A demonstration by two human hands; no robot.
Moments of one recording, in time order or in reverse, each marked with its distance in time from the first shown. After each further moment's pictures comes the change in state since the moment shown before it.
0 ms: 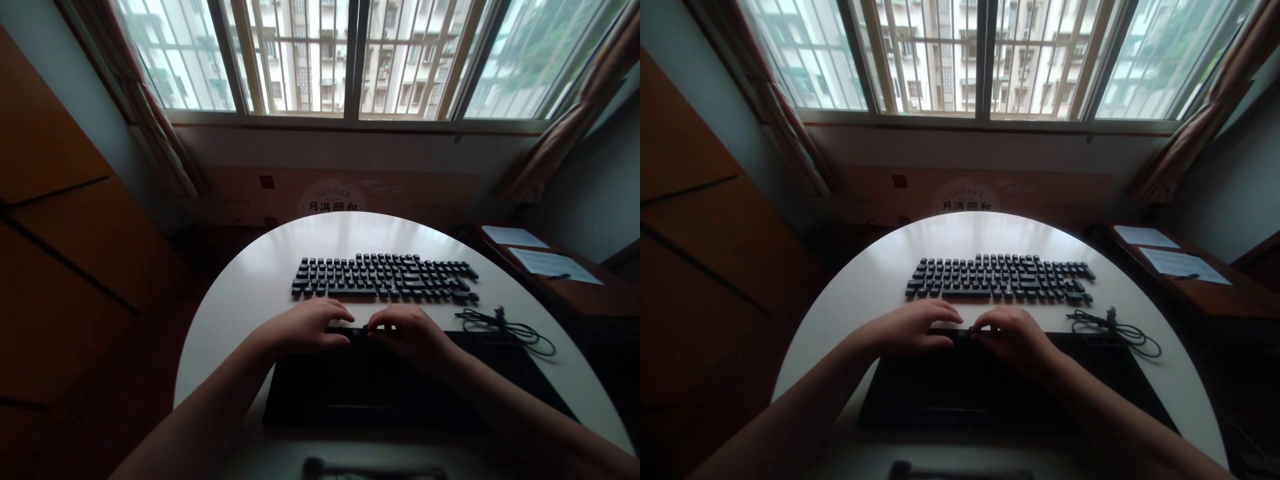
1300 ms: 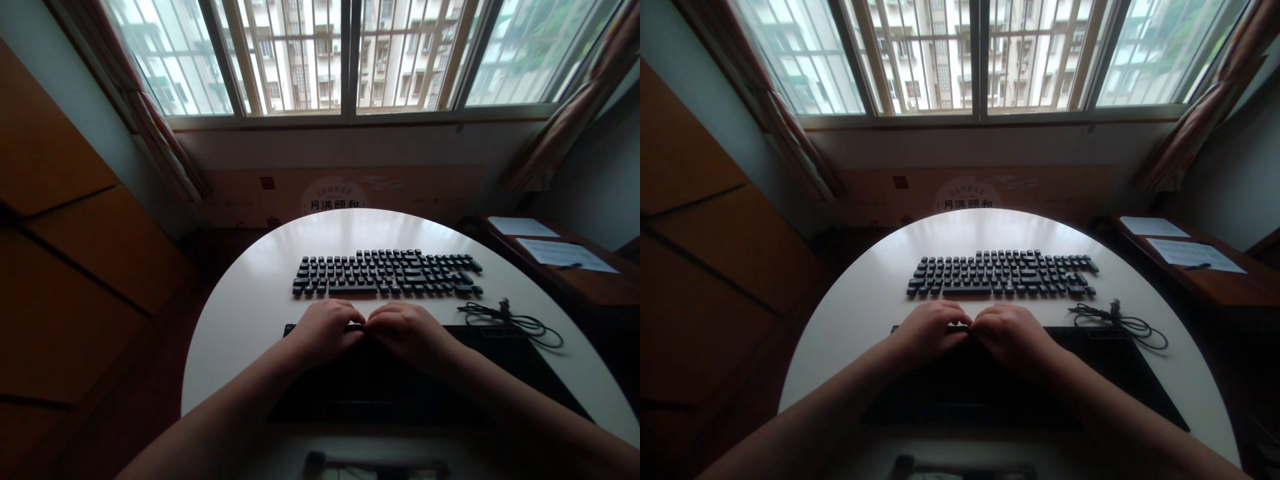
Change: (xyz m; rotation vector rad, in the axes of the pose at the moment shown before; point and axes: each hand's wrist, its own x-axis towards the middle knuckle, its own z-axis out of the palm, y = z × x) left_hand 0.016 0.016 0.035 0.125 0.225 -0.067; right_hand 0.002 -0.014 -0.004 -0.107 -0.077 -0.054
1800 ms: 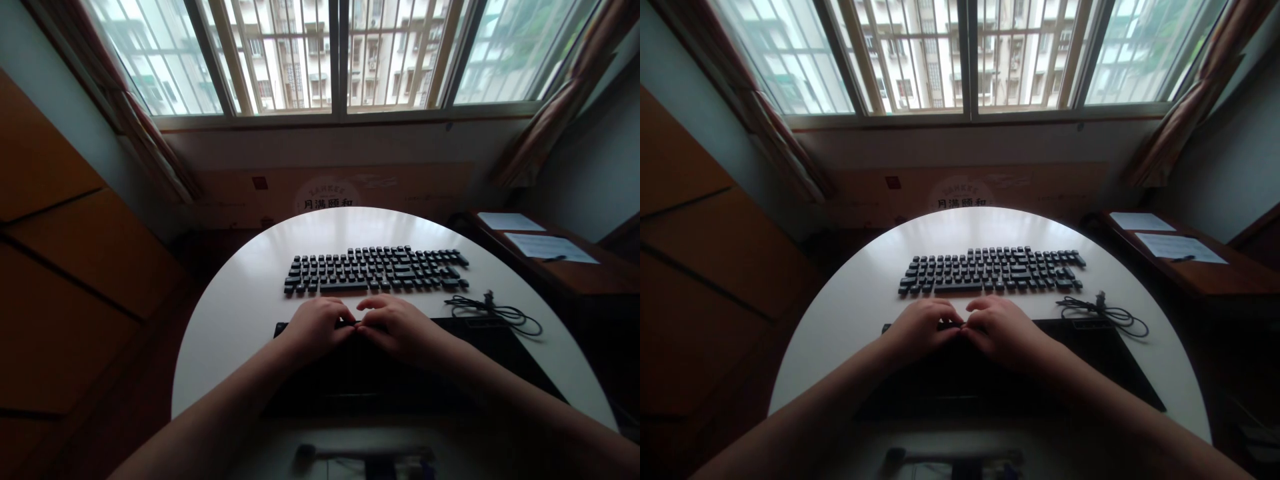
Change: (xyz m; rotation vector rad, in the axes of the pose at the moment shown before) left_hand 0.002 0.005 0.000 -0.029 0.018 -0.036; right_hand 0.004 -0.008 -0.009 -0.072 -0.102 0.080
